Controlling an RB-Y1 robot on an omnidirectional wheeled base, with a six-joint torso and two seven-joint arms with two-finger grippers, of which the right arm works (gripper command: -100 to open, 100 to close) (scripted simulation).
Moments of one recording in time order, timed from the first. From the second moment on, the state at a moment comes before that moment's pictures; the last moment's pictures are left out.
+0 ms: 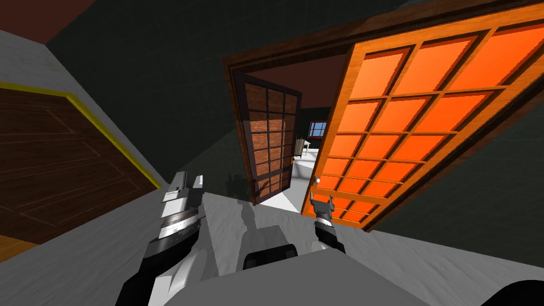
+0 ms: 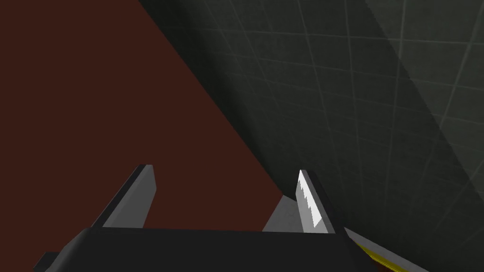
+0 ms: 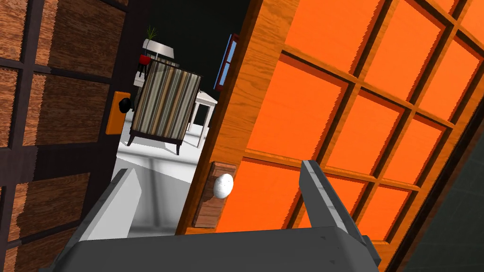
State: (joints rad) arm 0.44 -0.11 0.11 -1.57 -0.74 -0.88 -0.57
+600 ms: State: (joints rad) arm 0.42 -0.10 0.12 -1.46 -0.83 -0.95 -0.66
